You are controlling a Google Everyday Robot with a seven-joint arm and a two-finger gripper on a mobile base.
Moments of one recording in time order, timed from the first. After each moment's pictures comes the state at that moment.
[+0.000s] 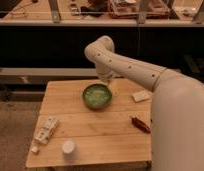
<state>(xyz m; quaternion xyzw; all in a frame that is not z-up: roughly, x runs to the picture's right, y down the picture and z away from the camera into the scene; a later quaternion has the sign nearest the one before) 0.067 -0.014 0.780 -0.33 0.01 -0.25 0.91</state>
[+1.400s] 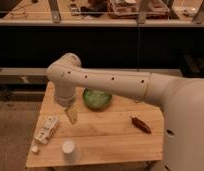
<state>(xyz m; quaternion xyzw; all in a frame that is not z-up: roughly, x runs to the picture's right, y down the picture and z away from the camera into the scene) -0.176 0.085 0.699 -0.27 -0.23 -0.32 0.88</state>
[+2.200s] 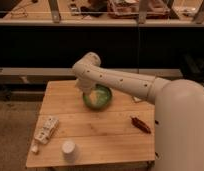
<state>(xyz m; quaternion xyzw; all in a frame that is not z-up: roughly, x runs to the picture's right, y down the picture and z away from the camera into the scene) -0.047 0.014 0.812 -0.21 -0.13 -0.35 0.90</state>
